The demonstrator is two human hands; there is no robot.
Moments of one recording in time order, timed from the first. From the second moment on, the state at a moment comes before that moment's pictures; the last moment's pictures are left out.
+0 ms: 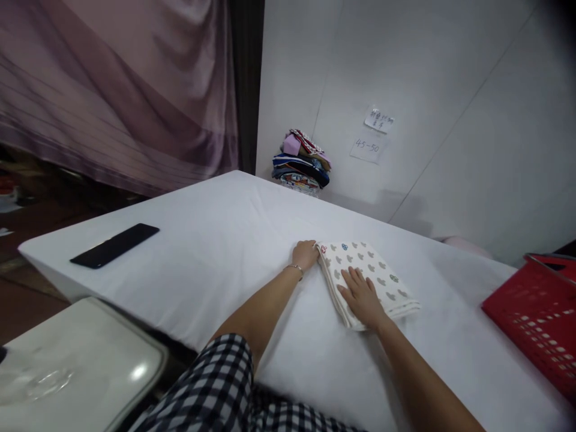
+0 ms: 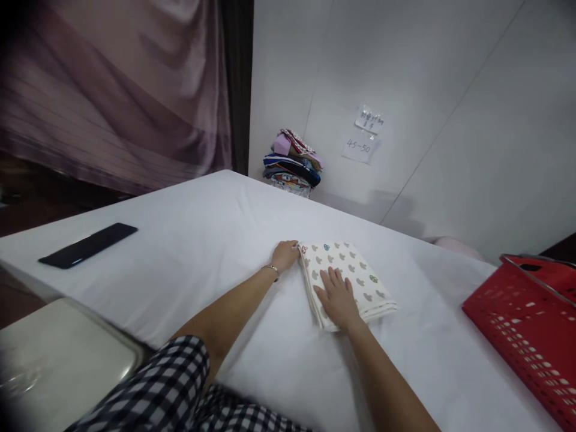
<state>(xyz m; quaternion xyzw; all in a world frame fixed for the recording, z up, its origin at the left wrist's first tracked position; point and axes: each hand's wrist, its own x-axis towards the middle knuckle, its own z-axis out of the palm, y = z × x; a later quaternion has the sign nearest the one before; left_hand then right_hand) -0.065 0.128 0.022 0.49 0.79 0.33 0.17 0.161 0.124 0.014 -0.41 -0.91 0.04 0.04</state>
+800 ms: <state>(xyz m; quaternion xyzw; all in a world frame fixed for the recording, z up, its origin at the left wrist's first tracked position) -0.079 0.138 0.014 0.48 0.78 0.36 0.20 0.164 0.124 0.014 -0.41 -0.91 0.02 0.05</state>
